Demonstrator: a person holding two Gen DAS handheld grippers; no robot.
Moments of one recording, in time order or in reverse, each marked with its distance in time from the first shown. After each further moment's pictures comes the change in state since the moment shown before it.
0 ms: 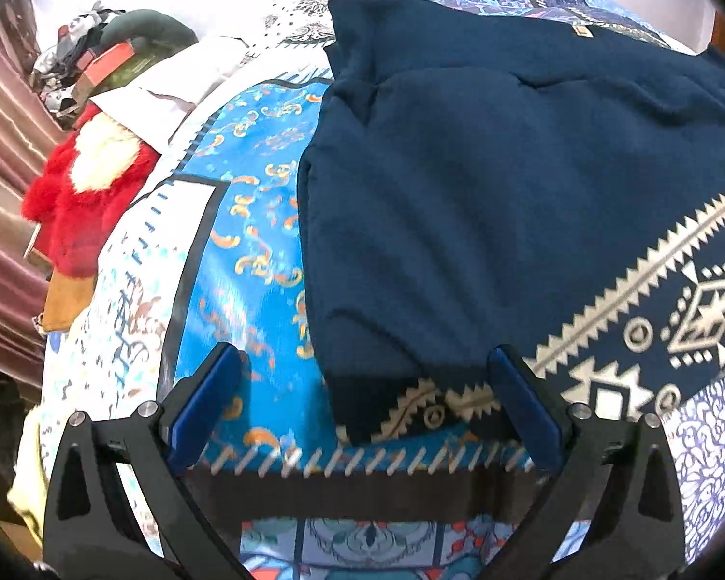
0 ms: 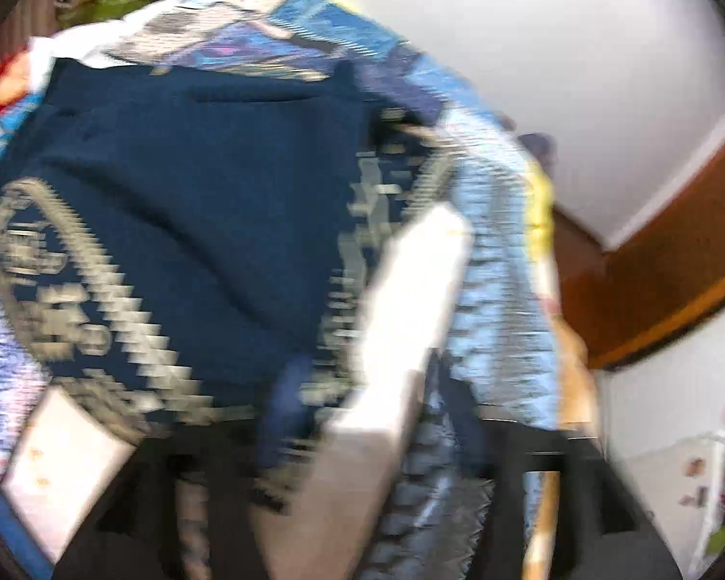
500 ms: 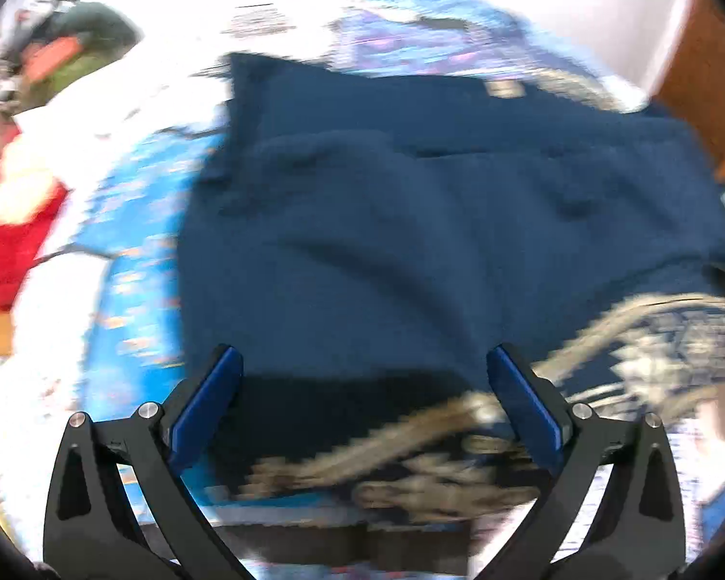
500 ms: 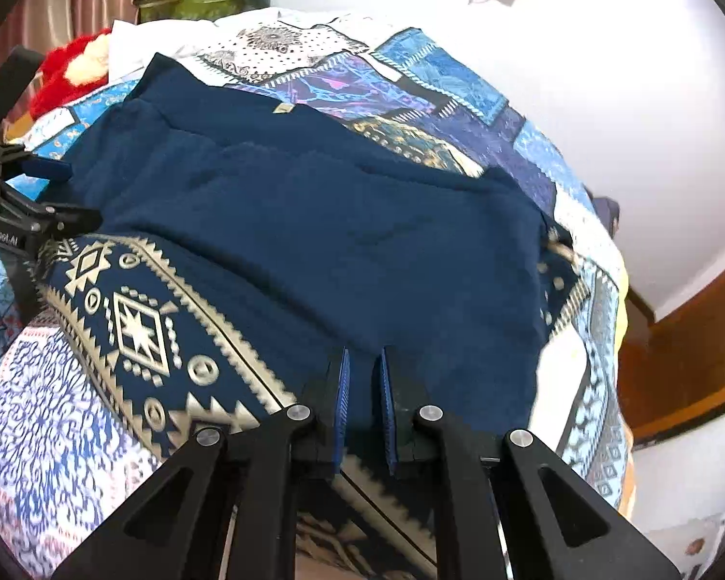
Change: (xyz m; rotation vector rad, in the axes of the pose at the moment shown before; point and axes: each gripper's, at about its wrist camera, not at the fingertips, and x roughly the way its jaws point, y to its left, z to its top) left arm 0.001 -0.017 0.045 -0.022 -0.022 -0.174; right arm -0.014 0.071 0.048 -0.143 -0.087 0.231
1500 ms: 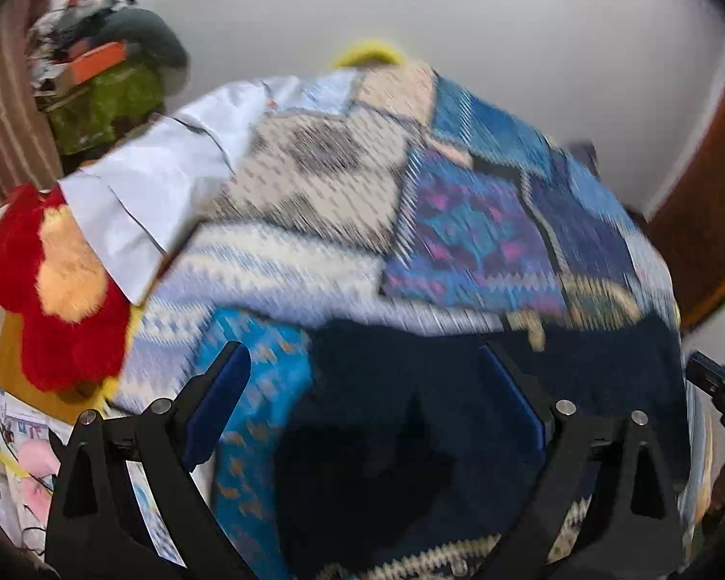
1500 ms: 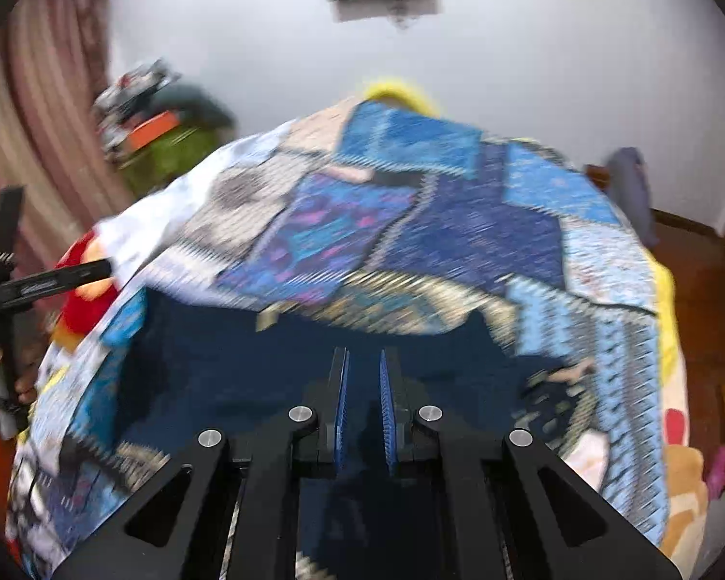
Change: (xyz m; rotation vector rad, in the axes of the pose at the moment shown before) left arm -0.066 0.057 0.117 -0.153 -0.131 -0.104; right arm -0.014 -0.069 0.102 0.346 -0.155 0.268
